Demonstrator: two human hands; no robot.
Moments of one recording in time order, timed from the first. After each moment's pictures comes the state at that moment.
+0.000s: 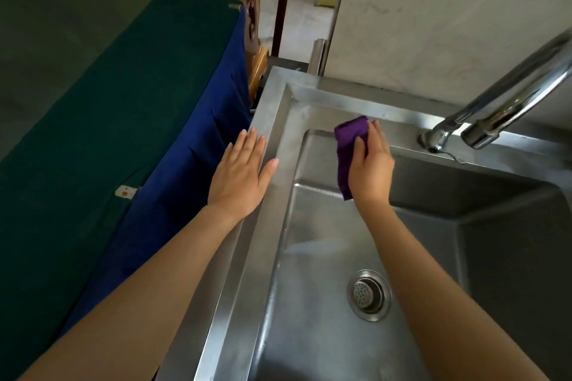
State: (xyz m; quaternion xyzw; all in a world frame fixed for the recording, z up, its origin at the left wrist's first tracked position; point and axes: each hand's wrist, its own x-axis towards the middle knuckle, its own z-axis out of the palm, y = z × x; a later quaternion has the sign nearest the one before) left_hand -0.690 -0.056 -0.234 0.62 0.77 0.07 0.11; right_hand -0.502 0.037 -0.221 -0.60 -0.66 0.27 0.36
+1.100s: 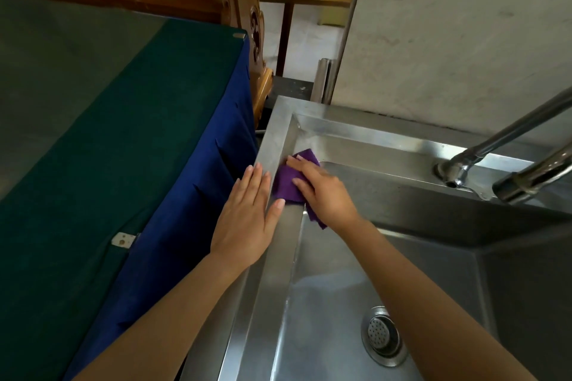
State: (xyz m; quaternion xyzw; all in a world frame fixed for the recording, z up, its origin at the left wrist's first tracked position) left_hand -0.689 -0.054 -0.233 0.62 0.77 0.11 0.13; right_hand -0.558 0.060 -0.250 -0.37 -0.87 0.29 0.18
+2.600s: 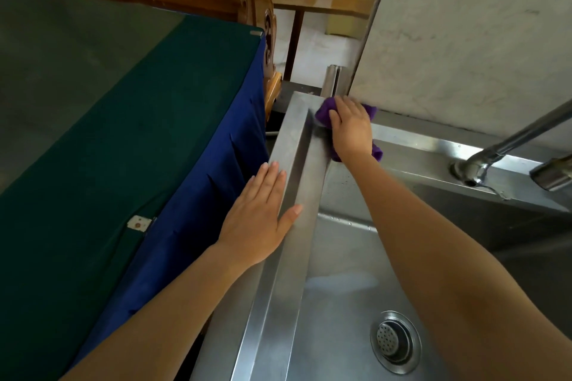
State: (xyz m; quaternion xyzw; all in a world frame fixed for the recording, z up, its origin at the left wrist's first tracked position) left_hand -0.699 -0.069 -0.235 0.67 0.73 0.07 0.11; right_hand -0.597 0.150 -0.239 -0.52 -0.81 0.13 0.22
